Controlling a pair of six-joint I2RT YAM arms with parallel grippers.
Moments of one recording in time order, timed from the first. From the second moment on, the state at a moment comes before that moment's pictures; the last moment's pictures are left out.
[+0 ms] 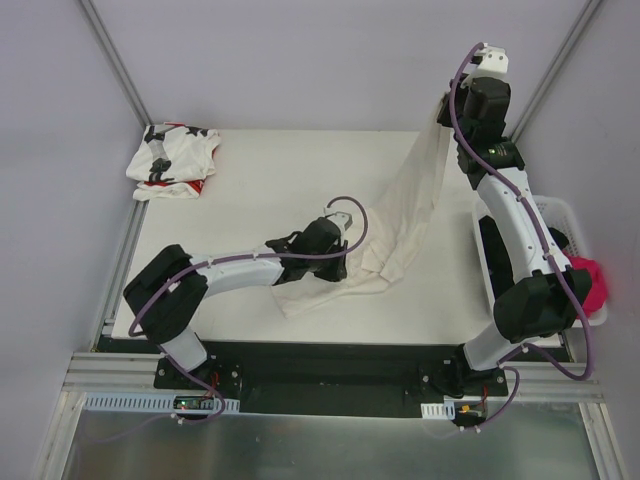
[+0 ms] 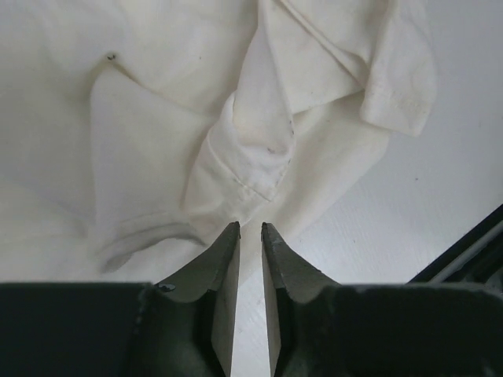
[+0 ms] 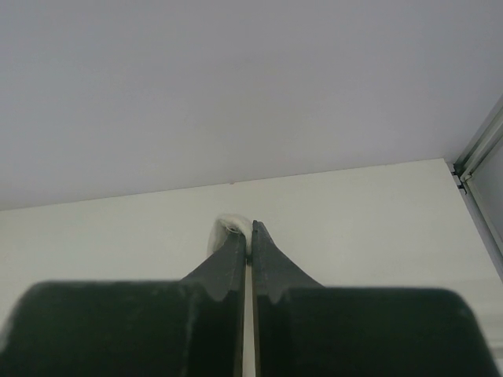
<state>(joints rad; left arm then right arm) -0.90 1.66 0.95 -0.10 0.06 -0.55 0.21 1.59 1.67 -0.21 0.21 0.18</state>
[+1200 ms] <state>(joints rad) -0.89 1.93 1.36 -0.17 -0.06 -0.30 0.20 1.59 1.66 -0.21 0.20 0.19</state>
